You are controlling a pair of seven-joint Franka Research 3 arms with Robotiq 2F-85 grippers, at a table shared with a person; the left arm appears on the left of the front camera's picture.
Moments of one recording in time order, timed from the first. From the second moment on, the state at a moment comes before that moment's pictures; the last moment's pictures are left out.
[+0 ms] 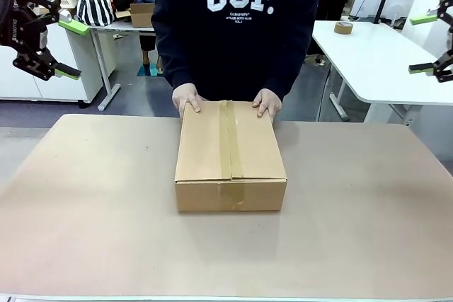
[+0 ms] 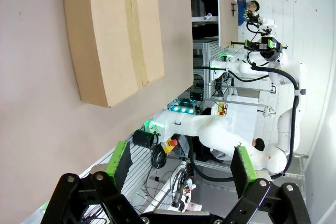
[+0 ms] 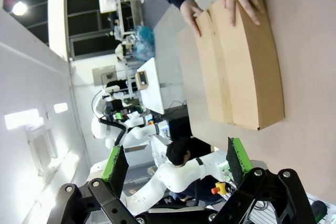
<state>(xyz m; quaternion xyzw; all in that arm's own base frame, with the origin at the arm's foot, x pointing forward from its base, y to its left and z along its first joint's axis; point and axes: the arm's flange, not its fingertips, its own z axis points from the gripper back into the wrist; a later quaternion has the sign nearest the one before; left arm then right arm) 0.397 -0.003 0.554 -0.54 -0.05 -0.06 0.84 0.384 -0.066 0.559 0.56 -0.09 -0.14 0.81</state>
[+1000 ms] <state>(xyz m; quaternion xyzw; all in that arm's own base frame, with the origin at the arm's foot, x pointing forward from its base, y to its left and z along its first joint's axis) 0.387 -0.168 0.522 -0.39 -0.27 -0.34 0.81 0.387 0.171 0.502 0.39 -0.17 0.43 0.80</state>
